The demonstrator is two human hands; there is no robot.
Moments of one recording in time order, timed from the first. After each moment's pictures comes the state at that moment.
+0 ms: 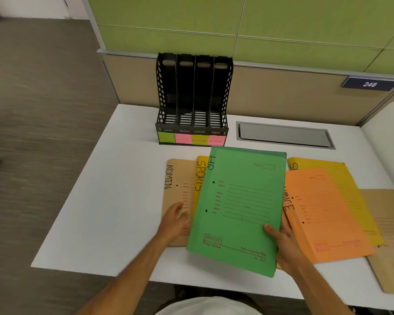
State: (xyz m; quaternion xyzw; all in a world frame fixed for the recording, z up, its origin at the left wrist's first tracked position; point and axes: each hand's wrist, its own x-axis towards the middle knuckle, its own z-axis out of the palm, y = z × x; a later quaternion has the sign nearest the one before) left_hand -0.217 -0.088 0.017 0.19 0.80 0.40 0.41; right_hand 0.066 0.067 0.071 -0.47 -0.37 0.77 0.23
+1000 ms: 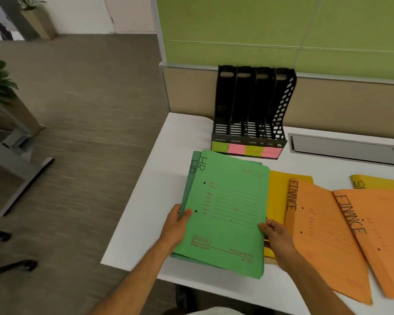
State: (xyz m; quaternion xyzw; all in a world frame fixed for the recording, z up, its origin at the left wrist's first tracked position) left_hand -0.350 -0.208 0.060 0.10 0.74 0.53 0.40; right_hand -0.119 -0.010 0.042 -0.52 -0.50 0.68 0.13
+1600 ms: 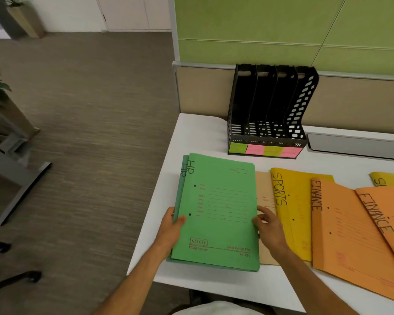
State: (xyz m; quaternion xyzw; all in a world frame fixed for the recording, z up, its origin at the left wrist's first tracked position) left_hand -0.450 -0.277 0.038 0.09 0.73 0.54 0.42; right_hand -0.230 -0.071 0.030 -0.52 -0.63 0.56 0.16
